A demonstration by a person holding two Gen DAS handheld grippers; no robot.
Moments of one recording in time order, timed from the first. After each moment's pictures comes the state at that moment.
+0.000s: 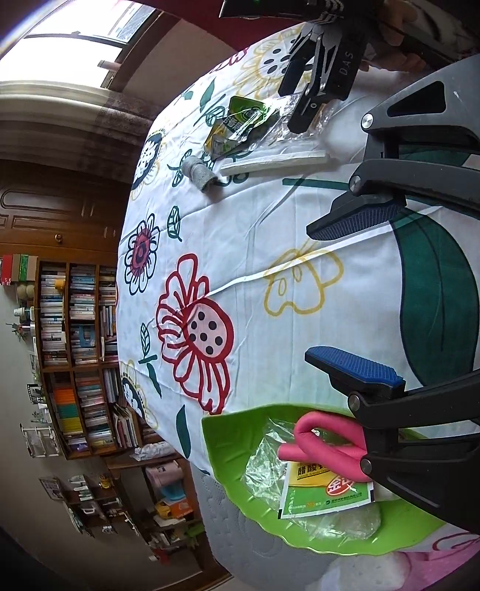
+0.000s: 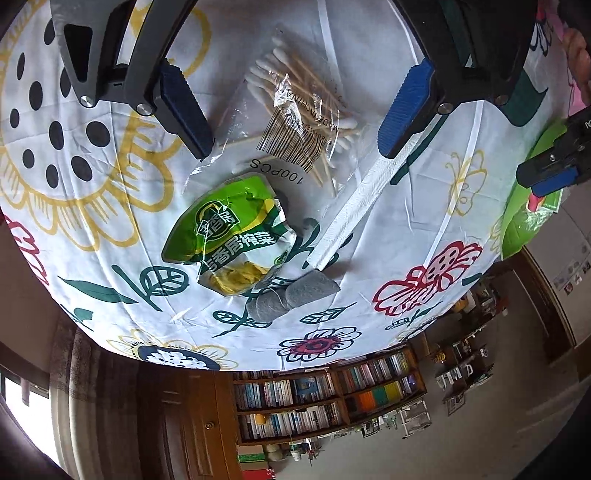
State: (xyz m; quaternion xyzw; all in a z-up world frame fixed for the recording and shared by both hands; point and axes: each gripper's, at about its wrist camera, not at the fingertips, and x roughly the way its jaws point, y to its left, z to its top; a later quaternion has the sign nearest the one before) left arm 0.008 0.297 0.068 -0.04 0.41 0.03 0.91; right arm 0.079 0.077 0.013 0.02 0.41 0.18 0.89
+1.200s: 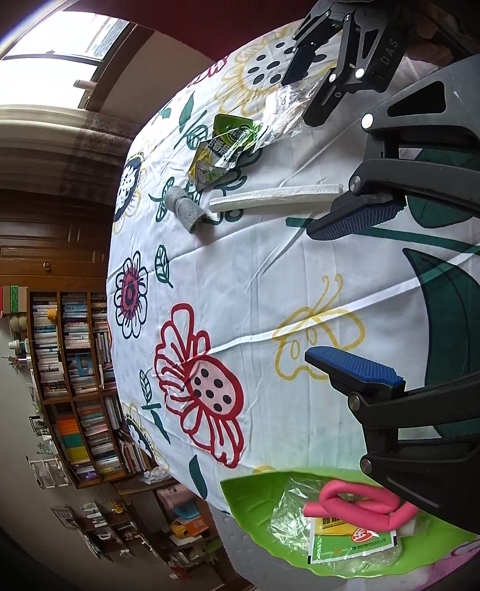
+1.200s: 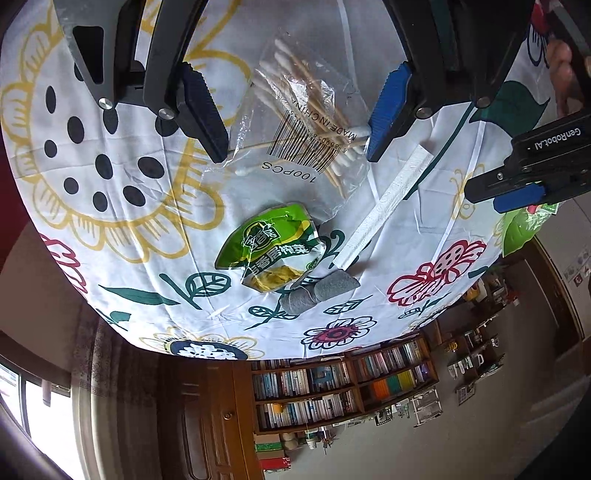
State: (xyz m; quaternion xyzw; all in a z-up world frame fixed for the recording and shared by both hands) left arm 0.038 0.249 0.056 0.00 0.43 -0.01 0.90; right arm 0.050 0.050 0.023 0.02 0.40 0.15 0.91
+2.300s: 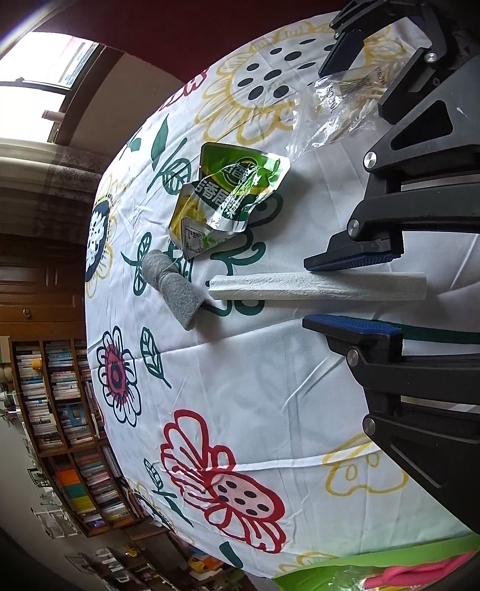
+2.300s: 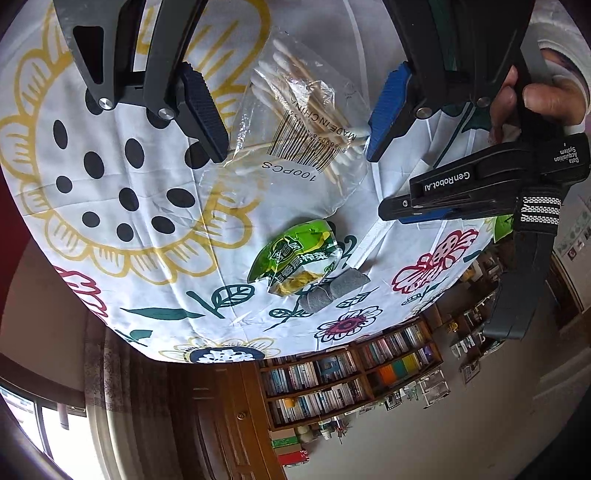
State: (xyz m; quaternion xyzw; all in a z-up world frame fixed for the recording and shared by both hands) left arm 0.097 0.182 0.028 0.02 0.46 -0.08 0.88; right arm 0.031 0.019 0.021 0.07 0.39 0.15 0.91
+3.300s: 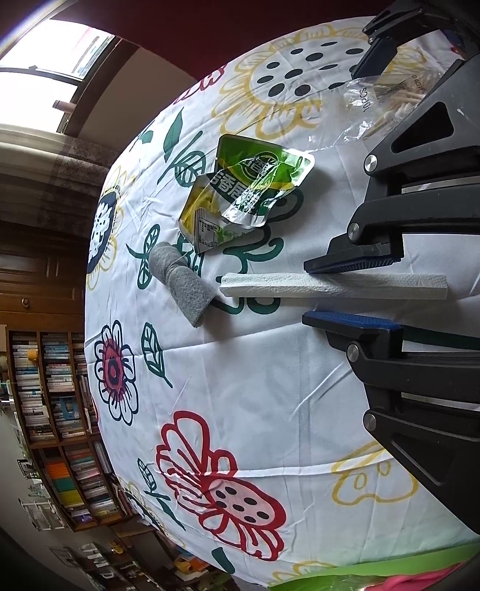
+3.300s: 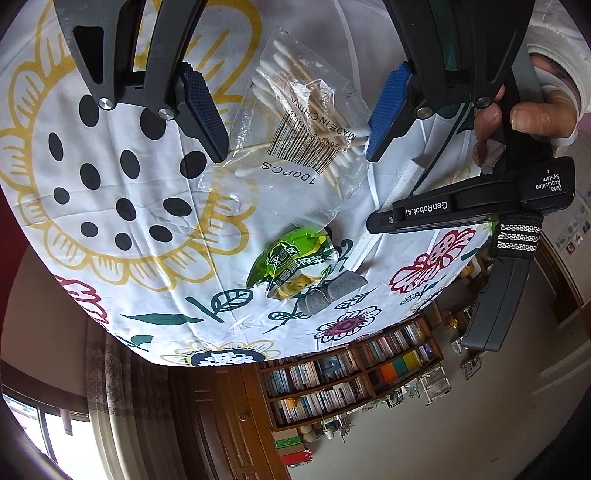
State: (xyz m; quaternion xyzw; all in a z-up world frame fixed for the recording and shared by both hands) left arm 0.111 0.183 0.026 0.00 0.46 -0.07 0.88; right arm 0.027 0.020 0.019 0.08 0.39 0.15 0.90
